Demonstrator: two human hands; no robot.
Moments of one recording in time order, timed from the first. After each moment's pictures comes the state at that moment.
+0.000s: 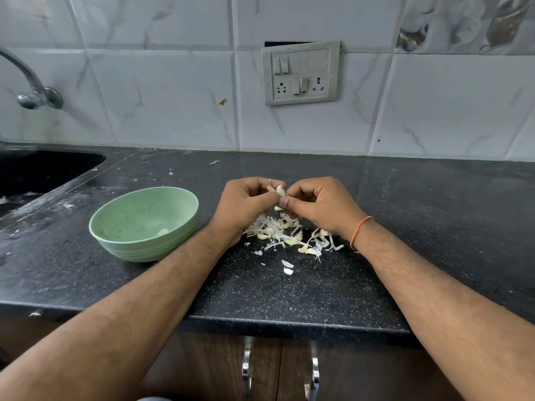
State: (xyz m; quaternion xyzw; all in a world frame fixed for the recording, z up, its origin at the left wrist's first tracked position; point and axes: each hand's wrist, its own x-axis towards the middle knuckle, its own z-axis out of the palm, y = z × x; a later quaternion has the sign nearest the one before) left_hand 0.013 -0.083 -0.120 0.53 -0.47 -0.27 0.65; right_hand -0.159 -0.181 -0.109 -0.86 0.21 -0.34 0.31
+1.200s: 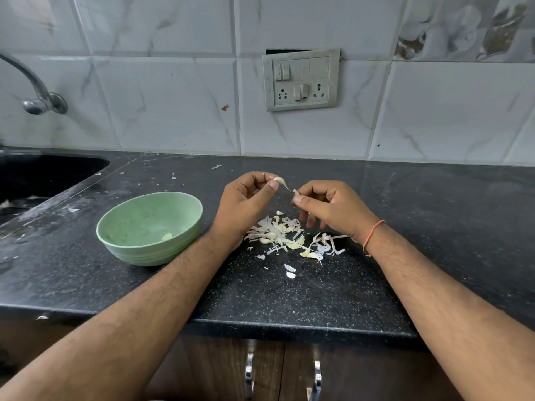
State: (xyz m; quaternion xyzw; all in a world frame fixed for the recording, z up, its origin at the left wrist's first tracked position) left_hand 0.023 -0.091 -0.129 0.48 -0.49 -0.22 0.69; right_hand -0.176 -0.179 -0.097 -0.84 0.23 -0.31 0.38
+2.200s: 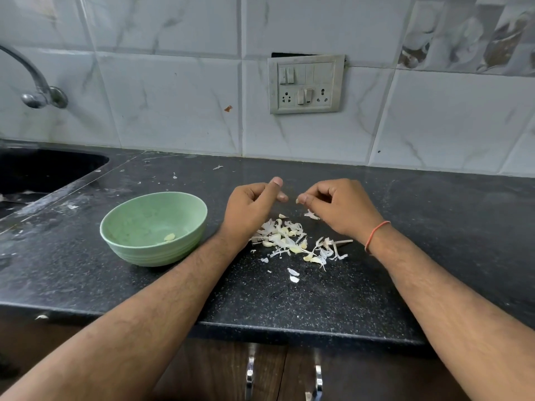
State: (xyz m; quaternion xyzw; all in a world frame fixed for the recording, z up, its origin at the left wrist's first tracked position) left_hand 0.021 -0.097 -0.130 0.55 -0.49 -0.18 0.65; right_hand -0.170 -0.181 -0.086 -0.87 0.30 -0.35 0.19
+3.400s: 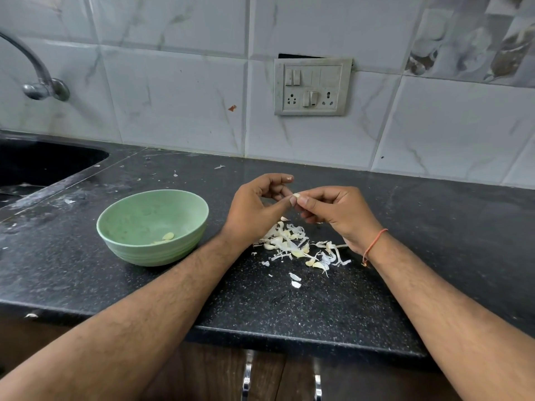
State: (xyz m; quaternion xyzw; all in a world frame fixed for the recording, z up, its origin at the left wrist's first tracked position) left_hand 0.021 -0.096 -0.130 0.49 -0.57 -0.13 0.65; right_hand -0.162 -0.187 -0.105 -0.75 0.20 -0.38 0.50
